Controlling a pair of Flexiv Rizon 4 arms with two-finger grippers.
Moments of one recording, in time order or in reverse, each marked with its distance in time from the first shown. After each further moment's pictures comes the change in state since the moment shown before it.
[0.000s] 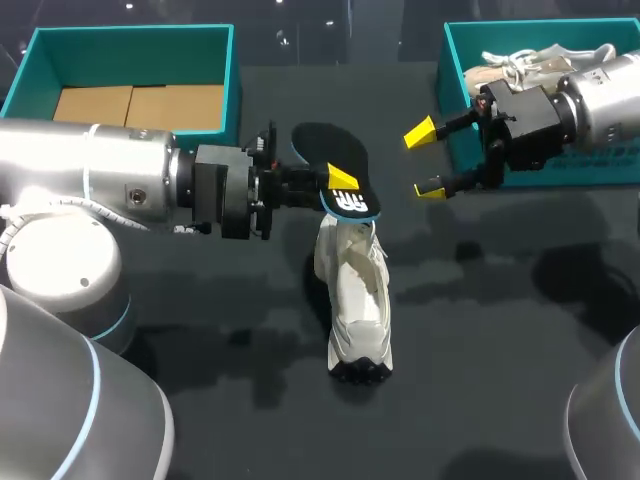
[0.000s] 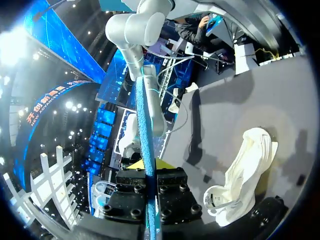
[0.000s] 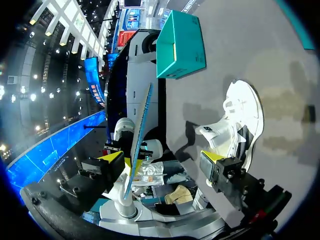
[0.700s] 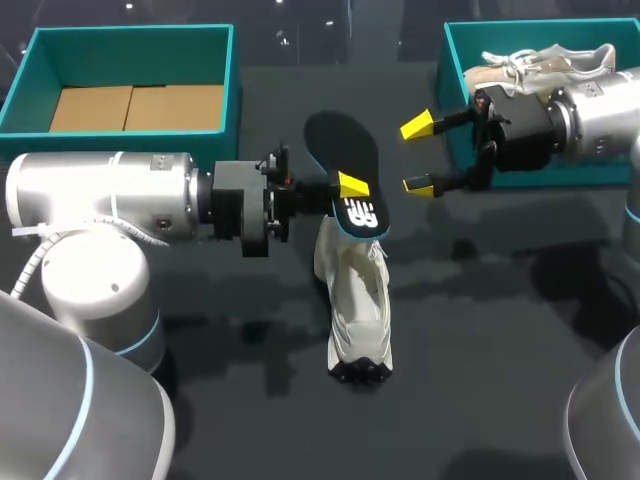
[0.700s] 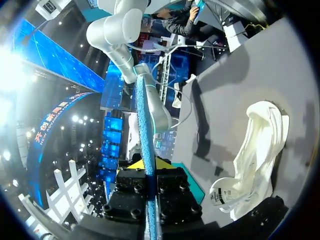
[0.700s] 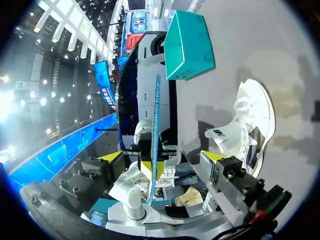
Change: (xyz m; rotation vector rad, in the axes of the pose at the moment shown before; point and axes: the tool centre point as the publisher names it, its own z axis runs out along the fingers) left arm 0.019 0.019 0.018 0.003 -0.074 0.169; right arm 0.007 0.006 0.007 -0.017 0.113 0.024
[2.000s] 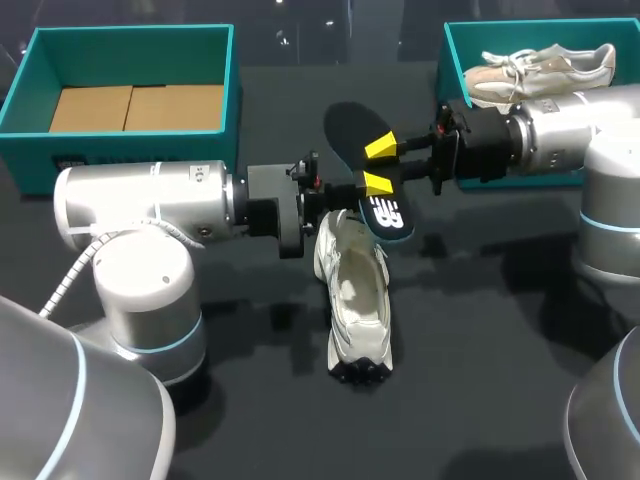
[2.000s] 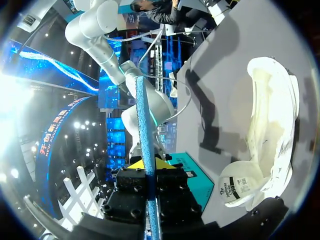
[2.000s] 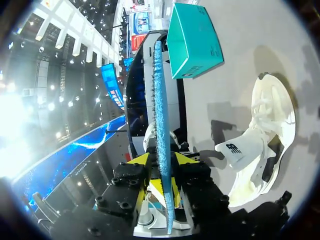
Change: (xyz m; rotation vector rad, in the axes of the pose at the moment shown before) left arm 0.020 0.035 0.035 -0.048 -0.017 0.142; right arm -0.006 0.016 0.043 0.006 0.096 0.044
